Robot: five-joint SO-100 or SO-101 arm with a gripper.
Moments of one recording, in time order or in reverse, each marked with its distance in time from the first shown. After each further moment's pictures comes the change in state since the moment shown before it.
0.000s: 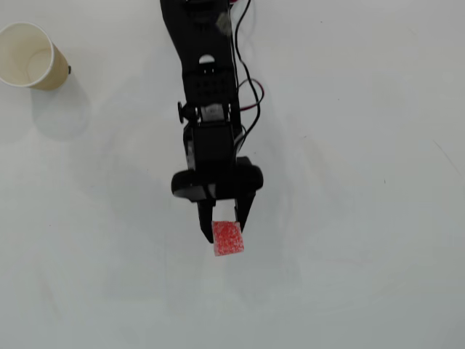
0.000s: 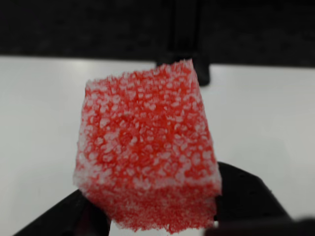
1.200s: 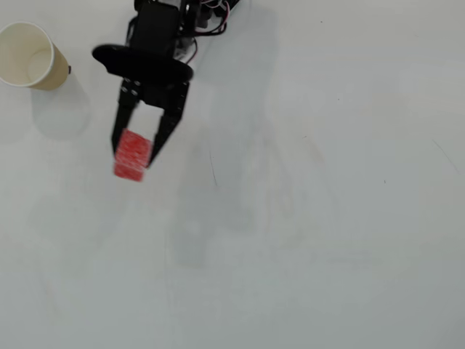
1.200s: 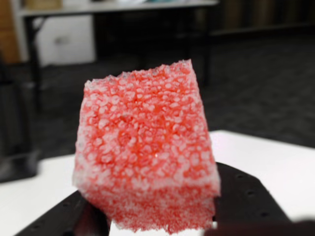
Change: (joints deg) arm 23.6 61.2 33.7 12.2 0.0
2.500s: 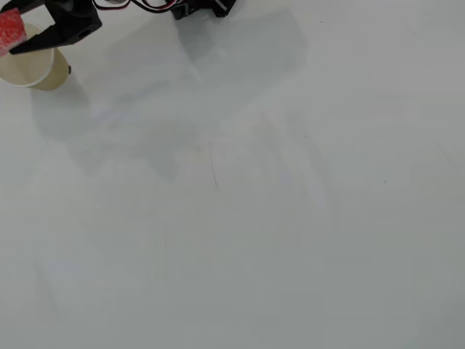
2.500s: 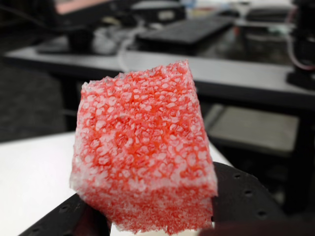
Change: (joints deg) arm 46.1 9.6 2.6 11.1 -1.6
